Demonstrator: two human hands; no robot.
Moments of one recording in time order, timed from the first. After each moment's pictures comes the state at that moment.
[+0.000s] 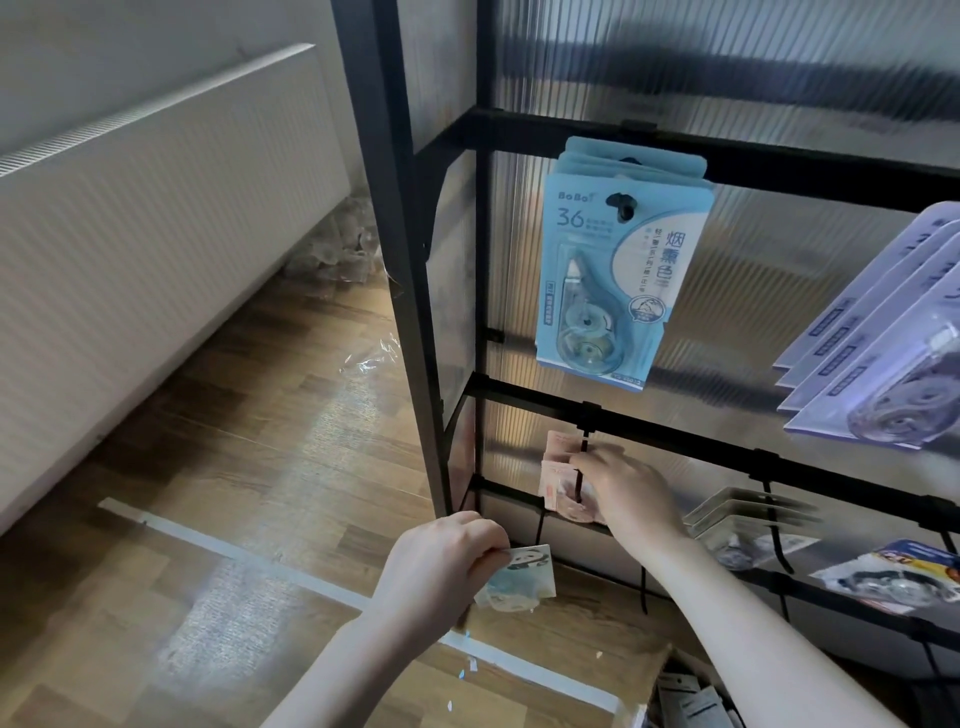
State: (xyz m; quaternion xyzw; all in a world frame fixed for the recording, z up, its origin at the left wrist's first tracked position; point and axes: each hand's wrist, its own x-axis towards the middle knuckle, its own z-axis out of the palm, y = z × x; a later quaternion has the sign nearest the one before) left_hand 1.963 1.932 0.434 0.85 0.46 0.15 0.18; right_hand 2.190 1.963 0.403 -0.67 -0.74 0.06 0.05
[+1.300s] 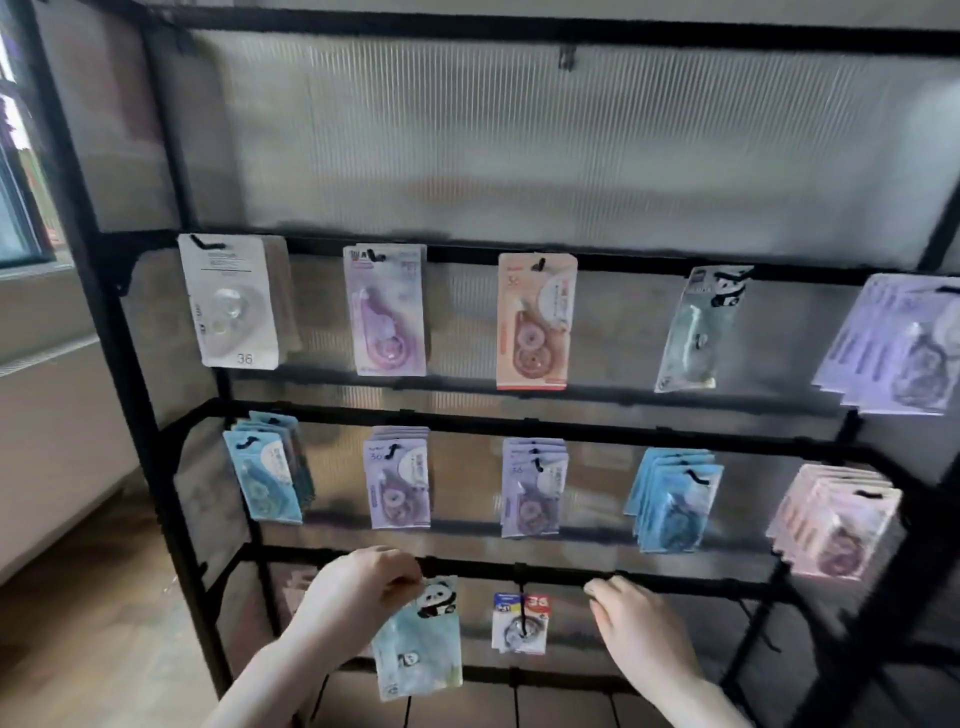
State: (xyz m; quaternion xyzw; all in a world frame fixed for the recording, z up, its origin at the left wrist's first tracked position) left_hand 2.182 1.766 0.650 0.89 0.39 0.20 0.10; right_hand 2.463 1.653 0.586 -0.78 -0.60 -0.05 0.15
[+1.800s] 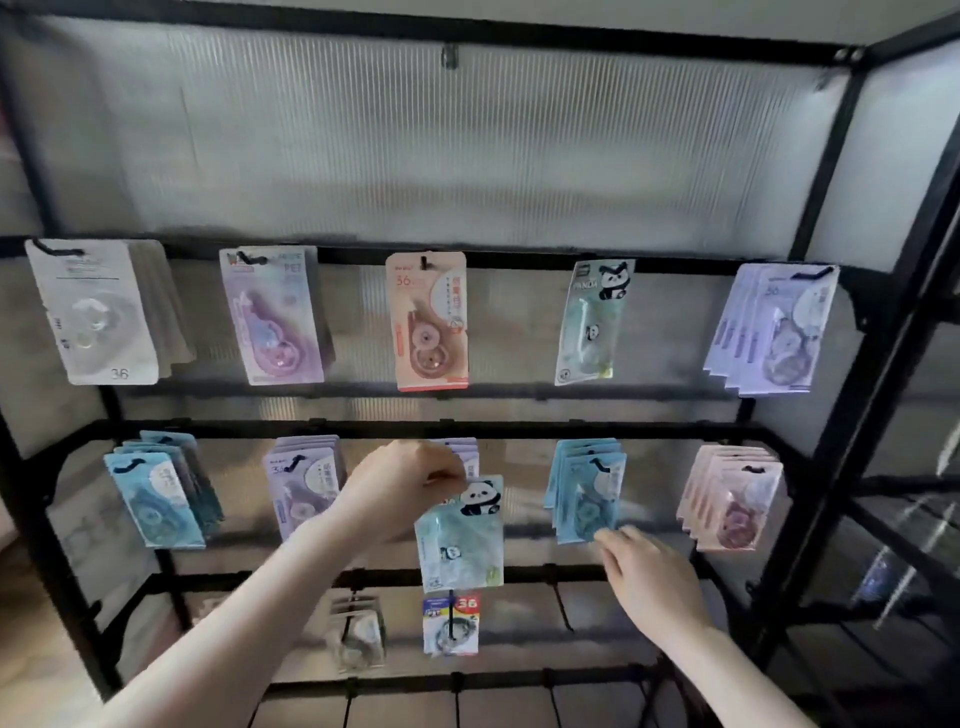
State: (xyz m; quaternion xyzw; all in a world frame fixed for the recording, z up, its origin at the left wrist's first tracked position) left_hand 2.318 1.756 0.738 0.93 0.27 0.24 0.07; right_hand 2.553 1.611 0.628 -0.81 -0.55 -0.14 0.17
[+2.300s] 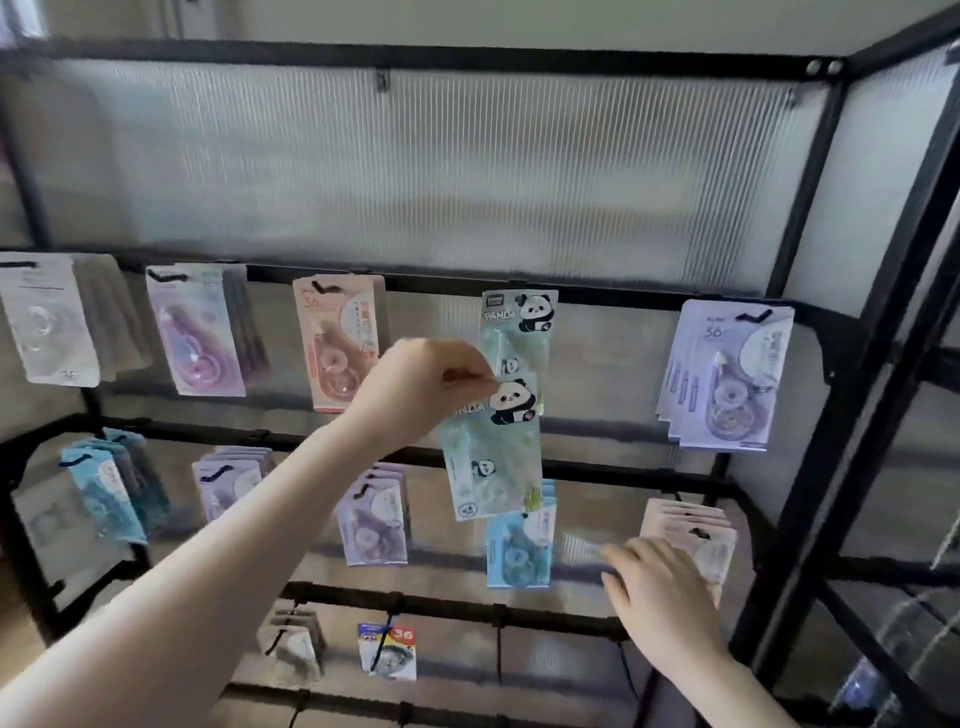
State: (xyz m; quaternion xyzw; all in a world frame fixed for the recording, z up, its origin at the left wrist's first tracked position) left_hand 2.456 1.711 0.839 0.87 0.27 0.40 0.07; right_hand 2.691 1.592 0.650 -0.73 -0.62 -0.25 0.16
